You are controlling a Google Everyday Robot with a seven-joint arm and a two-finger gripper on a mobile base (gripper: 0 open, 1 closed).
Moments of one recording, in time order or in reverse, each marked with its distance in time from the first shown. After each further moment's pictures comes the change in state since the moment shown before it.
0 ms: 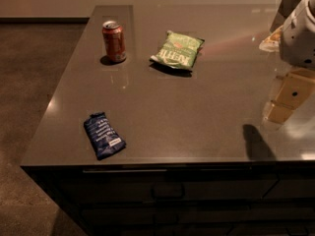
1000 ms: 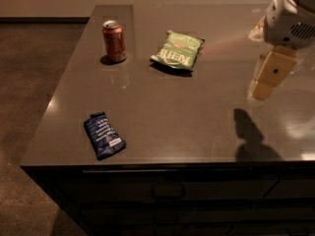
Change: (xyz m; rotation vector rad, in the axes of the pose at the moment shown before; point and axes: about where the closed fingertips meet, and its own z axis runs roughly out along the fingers) arm -0.016 -0.041 0.011 -0.033 -0.016 0.040
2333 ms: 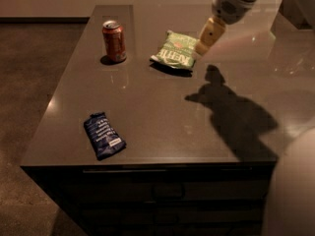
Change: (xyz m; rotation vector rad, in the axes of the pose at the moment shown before) arm -0.085 -0.157 0.079 0.074 -0.143 0.240
